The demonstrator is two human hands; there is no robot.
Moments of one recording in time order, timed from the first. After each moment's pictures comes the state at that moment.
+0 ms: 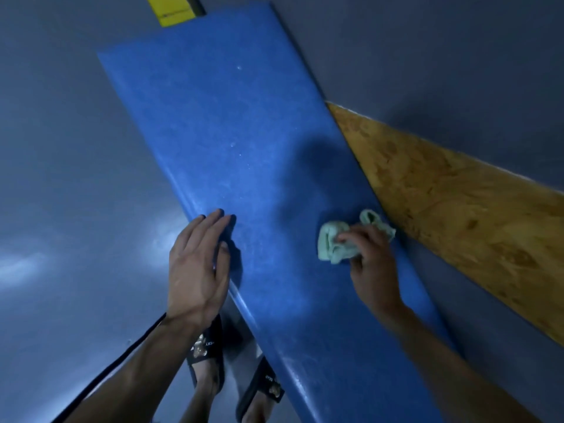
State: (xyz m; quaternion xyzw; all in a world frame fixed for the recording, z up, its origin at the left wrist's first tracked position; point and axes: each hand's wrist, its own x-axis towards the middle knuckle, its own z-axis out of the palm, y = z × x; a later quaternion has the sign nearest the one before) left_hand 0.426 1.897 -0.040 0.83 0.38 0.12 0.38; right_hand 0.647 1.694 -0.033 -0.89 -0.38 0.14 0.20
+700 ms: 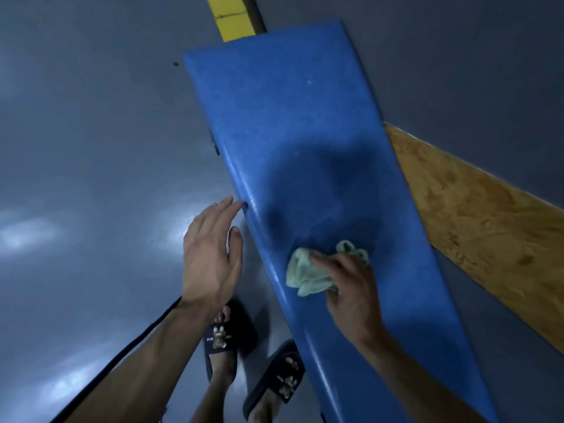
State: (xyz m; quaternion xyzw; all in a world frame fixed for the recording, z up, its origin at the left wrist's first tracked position) left_hand 0.384 1.950 -0.038 0.79 0.46 0.14 0.38; right_hand 0.551 1.759 -0.027 -0.86 -0.48 0.17 0.11
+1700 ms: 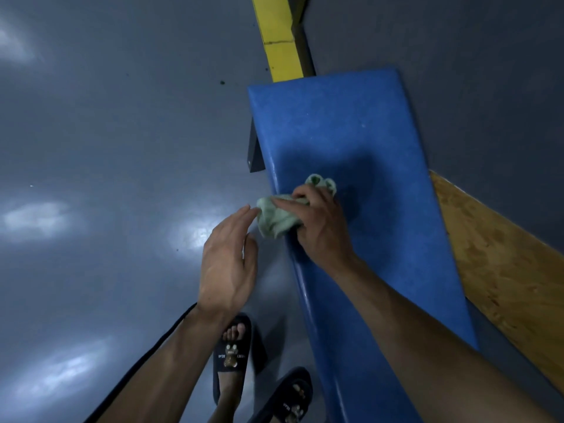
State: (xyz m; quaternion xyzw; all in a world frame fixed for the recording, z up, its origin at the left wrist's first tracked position) left_hand 0.366 2.005 -0.040 0.75 0.49 0.17 0.41; right_hand 0.555 1.973 -0.039 -0.77 -0.61 0.16 0.11
